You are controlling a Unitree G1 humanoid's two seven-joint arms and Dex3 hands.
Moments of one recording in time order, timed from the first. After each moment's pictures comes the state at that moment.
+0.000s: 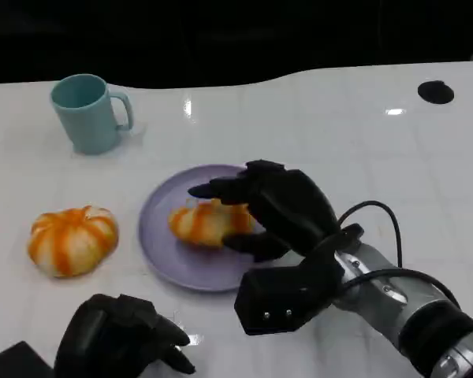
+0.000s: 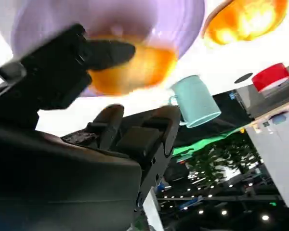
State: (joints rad) left arm 0.04 -0.02 0.06 0.51 -0.24 -0.57 -0.54; right arm -0.70 0.01 0.52 0.89 -0.73 -0.48 -0.42
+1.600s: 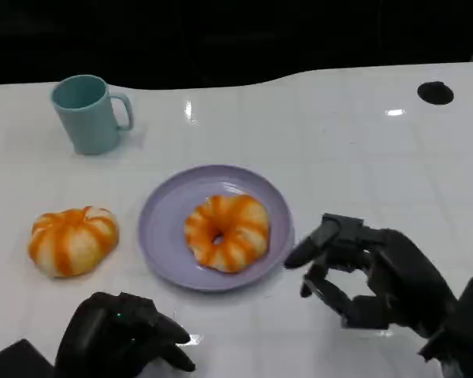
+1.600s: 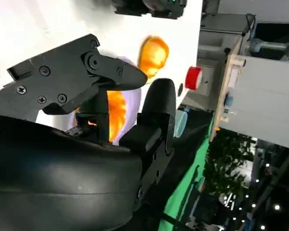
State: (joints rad) left arm 0.03 -0.02 0.07 0.53 -0.24 -0.58 -0.54; right arm -0.03 -0.16 0.19 0.04 0.09 -0.29 0.34
